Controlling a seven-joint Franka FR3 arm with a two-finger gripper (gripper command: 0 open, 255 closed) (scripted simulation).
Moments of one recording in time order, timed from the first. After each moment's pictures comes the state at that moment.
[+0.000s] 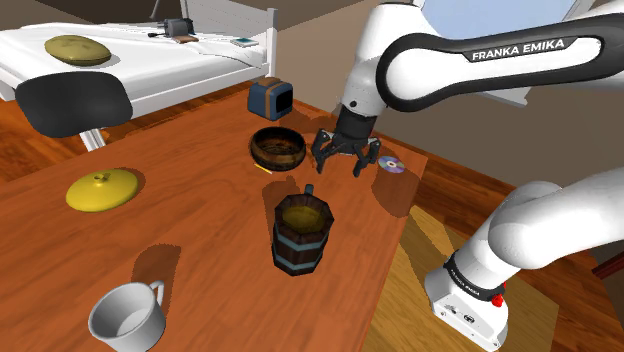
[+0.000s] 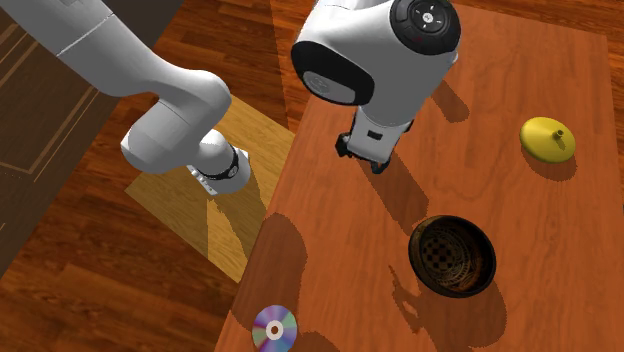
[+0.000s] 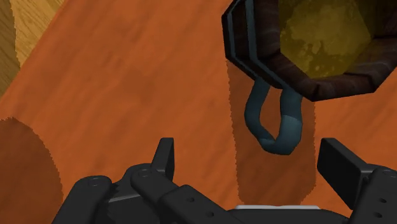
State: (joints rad) arm -0.02 -0.52 0.43 -2.49 0.36 2.02 0.80
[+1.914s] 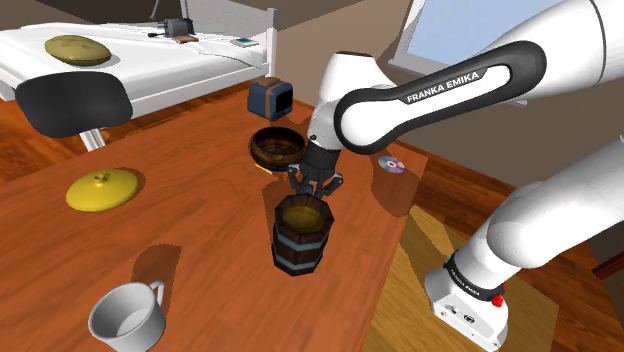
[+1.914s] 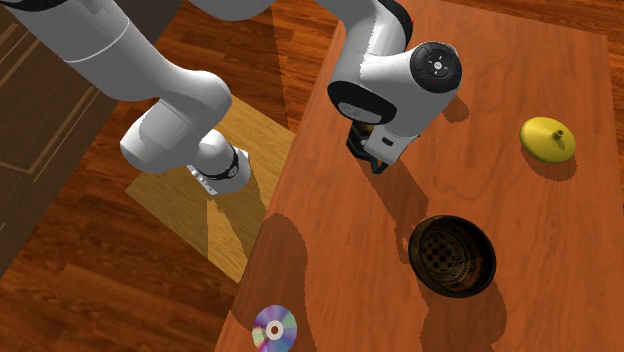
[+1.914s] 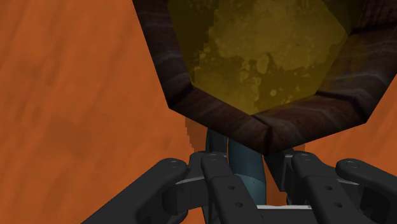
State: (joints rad) arm -0.05 -0.26 0.58 -2.48 0.39 2.29 1.02
